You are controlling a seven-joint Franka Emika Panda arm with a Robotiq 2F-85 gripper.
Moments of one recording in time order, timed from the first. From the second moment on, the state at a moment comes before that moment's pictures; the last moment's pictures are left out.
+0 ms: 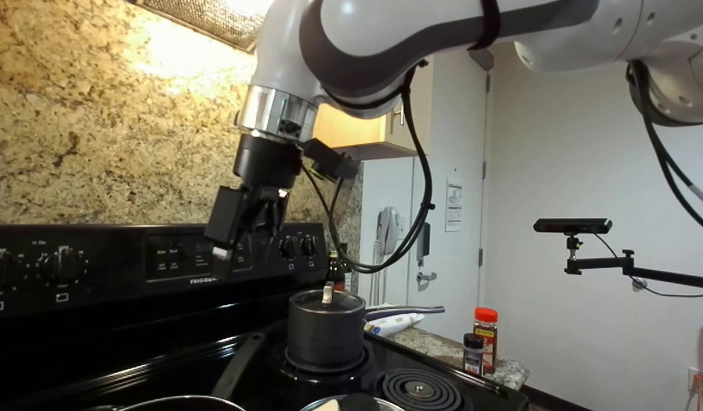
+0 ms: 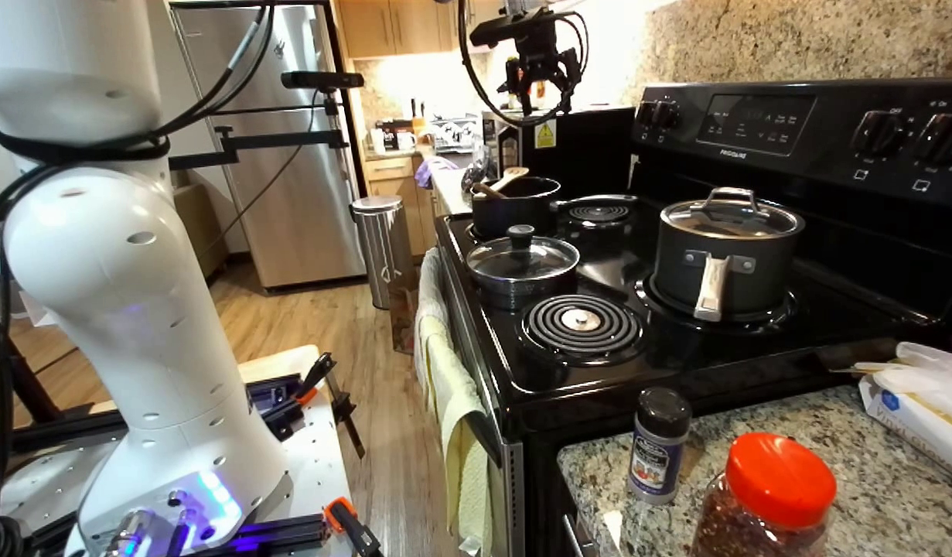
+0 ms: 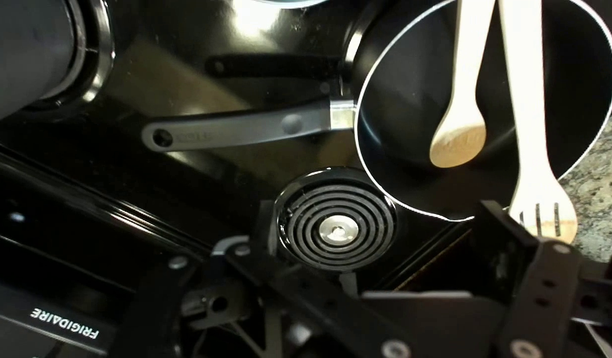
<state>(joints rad) 0.22 0.18 0.14 -1.63 -0.09 2.05 0.07</state>
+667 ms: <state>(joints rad) 0.16 0.00 0.10 -1.83 0.00 2.08 0.12</state>
